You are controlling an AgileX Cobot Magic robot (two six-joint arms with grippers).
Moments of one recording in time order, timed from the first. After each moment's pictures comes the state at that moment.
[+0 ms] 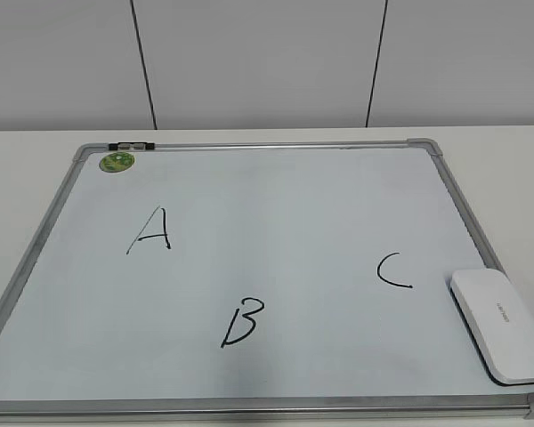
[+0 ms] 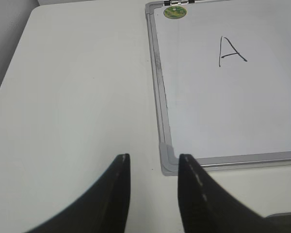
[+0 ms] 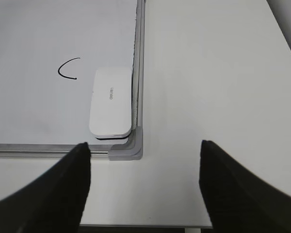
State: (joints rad) left arm 0.03 0.01 -0.51 -0.03 1.11 0.05; right arm 0.07 -0.02 -0.49 -0.07 1.14 0.01
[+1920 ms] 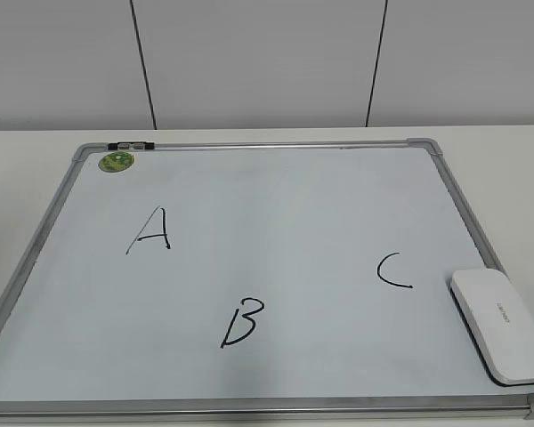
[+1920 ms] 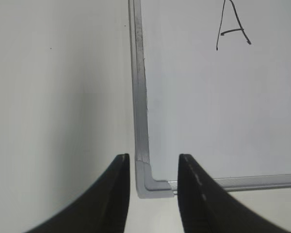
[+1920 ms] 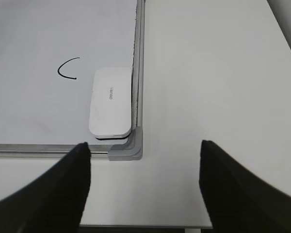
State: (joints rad) left arm 0.03 0.96 -0.82 -0.12 0.93 0.03; right arm 0.07 -0.02 -0.49 -0.07 1.14 0.01
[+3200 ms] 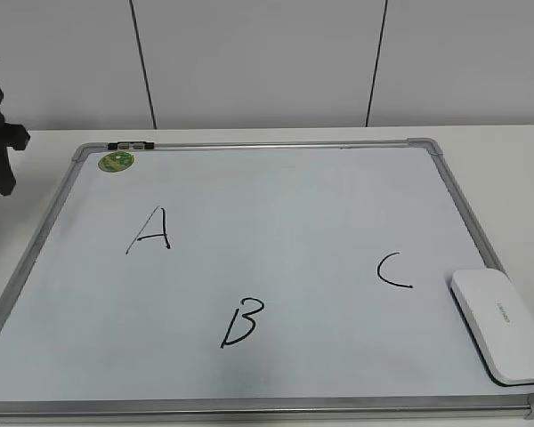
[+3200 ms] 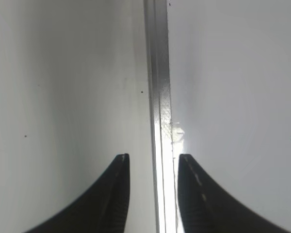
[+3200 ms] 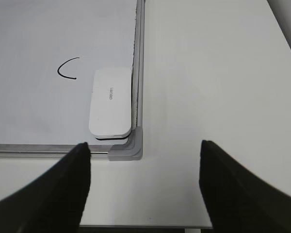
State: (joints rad) left arm 0.03 1.91 -1.46 -0.07 0.95 0.03; right arm 0.07 -0.02 -0.49 -0.07 1.14 0.01
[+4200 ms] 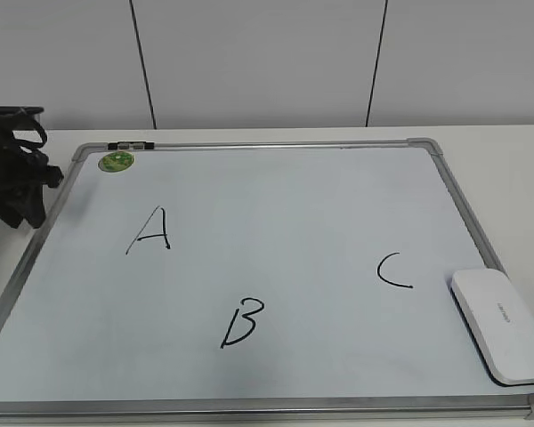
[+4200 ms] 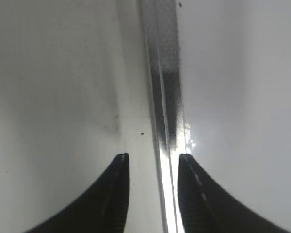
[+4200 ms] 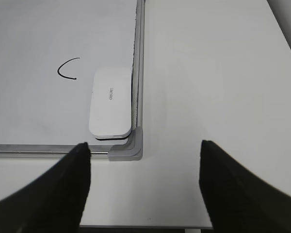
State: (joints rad) left arm 0.03 2.17 -1.61 -0.08 0.98 0.10; right arm 0.07 -0.02 -0.49 -0.07 1.14 0.01
